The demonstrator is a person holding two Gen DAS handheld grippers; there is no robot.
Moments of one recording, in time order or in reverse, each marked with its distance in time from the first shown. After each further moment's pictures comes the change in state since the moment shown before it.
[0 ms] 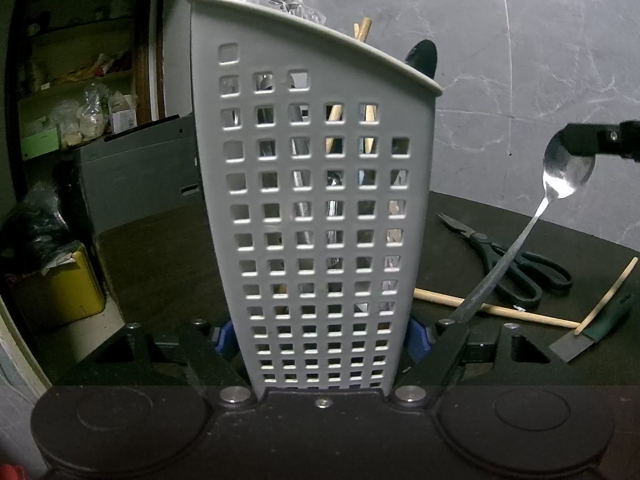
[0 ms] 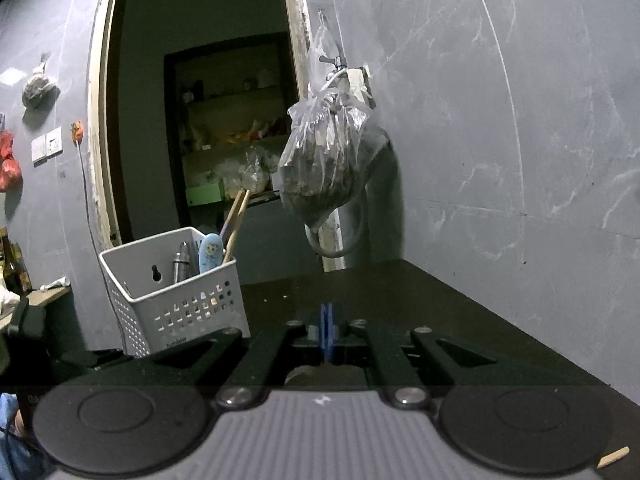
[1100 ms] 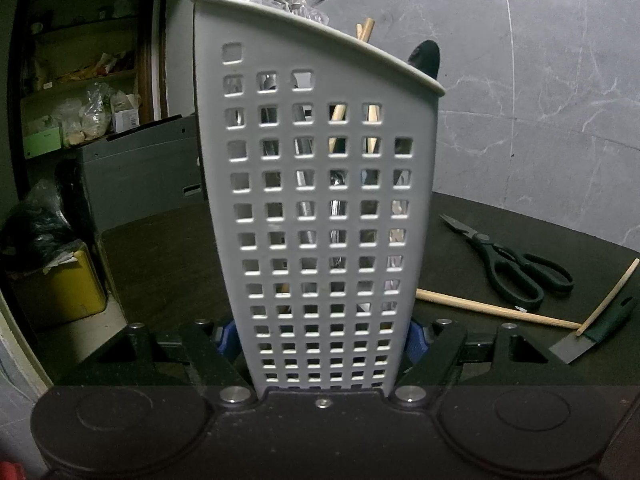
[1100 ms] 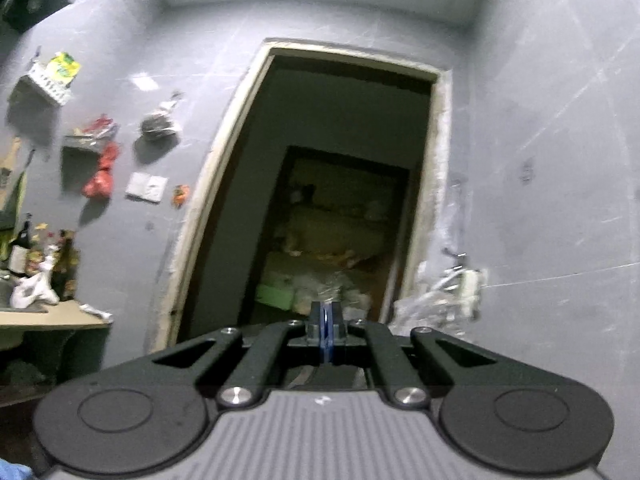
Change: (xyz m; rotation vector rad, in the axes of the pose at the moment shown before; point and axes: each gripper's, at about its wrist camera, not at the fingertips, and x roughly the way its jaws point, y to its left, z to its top) left arm -0.002 0.003 -0.001 -0.002 0.000 0.006; right arm -0.009 0.100 0.131 -0.410 -0.370 0.226
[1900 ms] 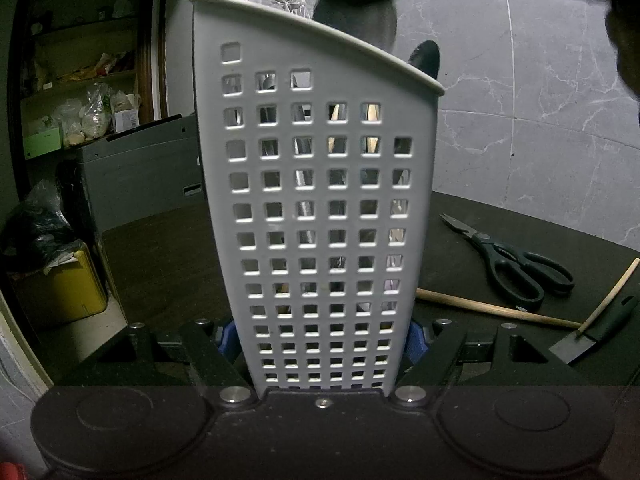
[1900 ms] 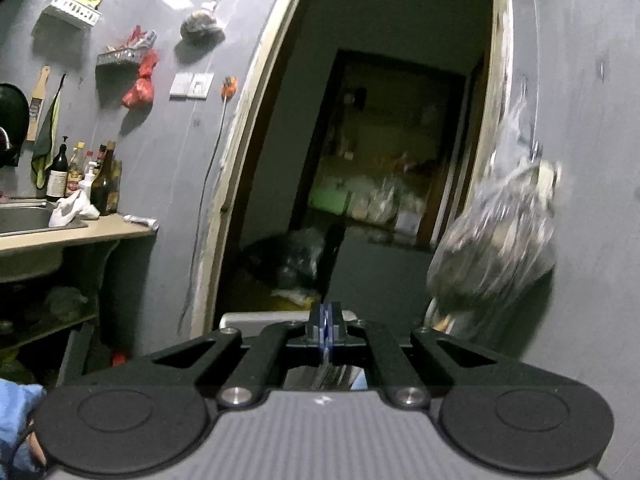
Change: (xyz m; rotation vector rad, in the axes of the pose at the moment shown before) left arm 0.000 -0.001 0.000 0.003 0.001 0.002; right arm 0.042 0.046 -0.081 0.013 0.304 0.147
